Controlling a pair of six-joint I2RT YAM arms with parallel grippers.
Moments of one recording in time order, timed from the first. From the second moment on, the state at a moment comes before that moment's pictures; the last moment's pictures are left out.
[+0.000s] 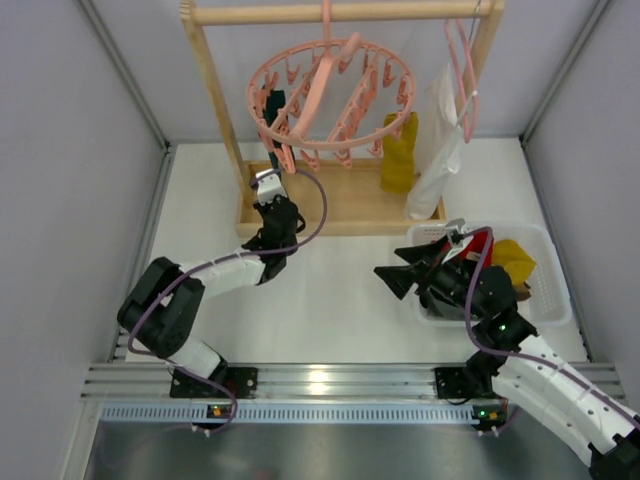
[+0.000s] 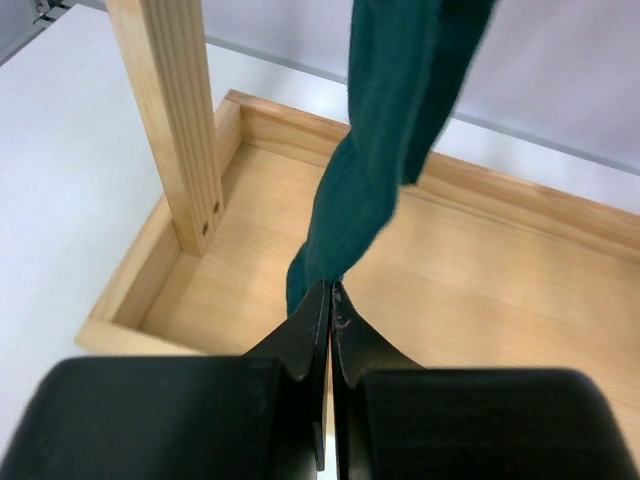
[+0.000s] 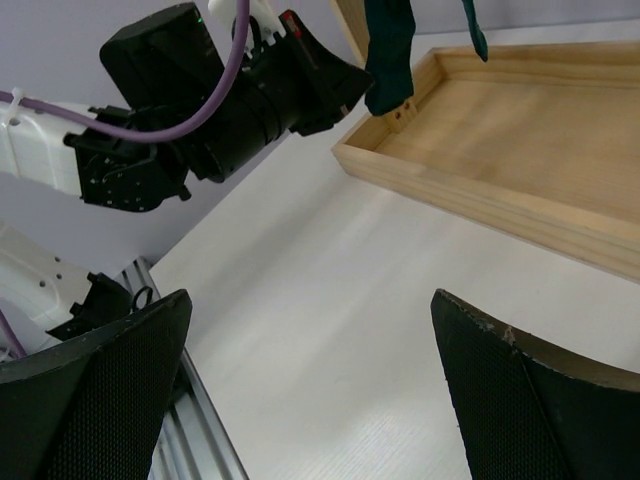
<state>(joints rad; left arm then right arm) -0.58 1.58 0.80 0.59 -0.81 -0.33 0.60 0.55 0.32 0.30 -0.28 0.53</state>
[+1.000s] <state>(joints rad) -1.15 1.40 0.65 0.61 -1.24 -0.23 0.60 0.28 0.38 0.08 -0.23 0.53</state>
